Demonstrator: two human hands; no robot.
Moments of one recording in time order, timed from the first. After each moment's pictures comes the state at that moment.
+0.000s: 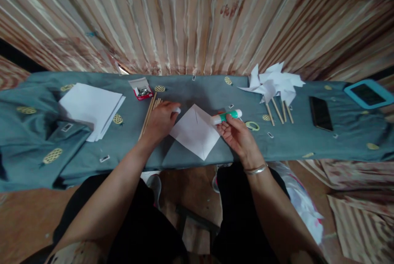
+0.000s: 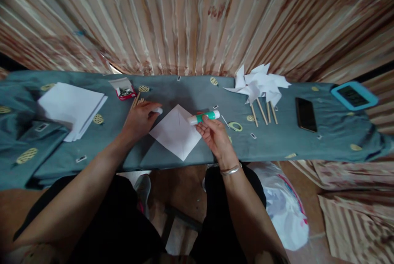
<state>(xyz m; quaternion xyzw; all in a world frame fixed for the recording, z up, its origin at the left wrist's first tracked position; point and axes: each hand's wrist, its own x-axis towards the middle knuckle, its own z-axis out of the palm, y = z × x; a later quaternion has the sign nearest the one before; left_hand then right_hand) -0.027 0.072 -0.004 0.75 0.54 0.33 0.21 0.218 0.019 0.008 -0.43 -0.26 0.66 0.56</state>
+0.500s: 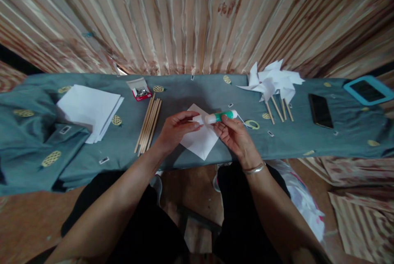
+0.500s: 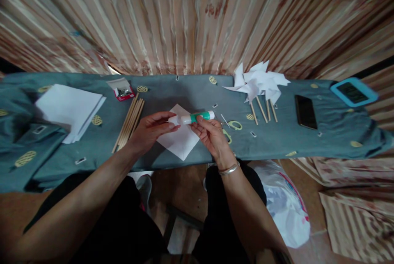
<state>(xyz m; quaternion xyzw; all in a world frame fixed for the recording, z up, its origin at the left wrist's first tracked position) 0.016 0.029 0.015 0.40 0.41 0.46 0.67 0.209 0.018 0.010 -0.41 -0.24 0.68 0.56</state>
